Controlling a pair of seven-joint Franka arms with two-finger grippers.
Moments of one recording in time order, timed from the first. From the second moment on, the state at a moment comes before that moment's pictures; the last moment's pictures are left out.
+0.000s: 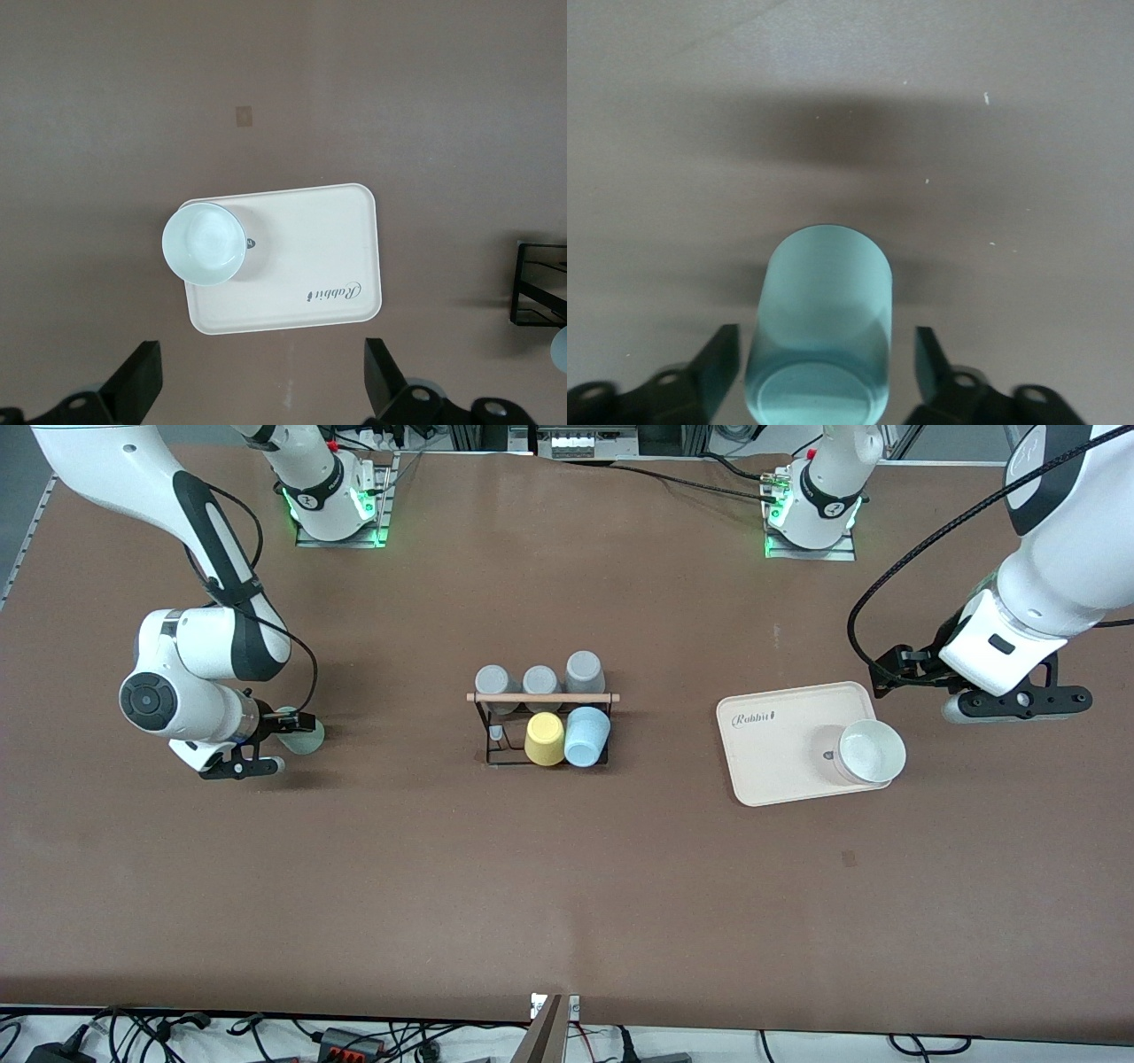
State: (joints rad) left arm 0.07 0.09 -0.24 -1.63 0.04 1.69 -0.23; right arm 0.05 0.40 -0.01 -2.06 -0.03 2.22 -0.03
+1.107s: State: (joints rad) left arm 0.08 0.09 -0.24 -1.63 0.04 1.70 -0.23; right arm 0.30 0.43 0.10 -1.58 0.10 1.98 0.39
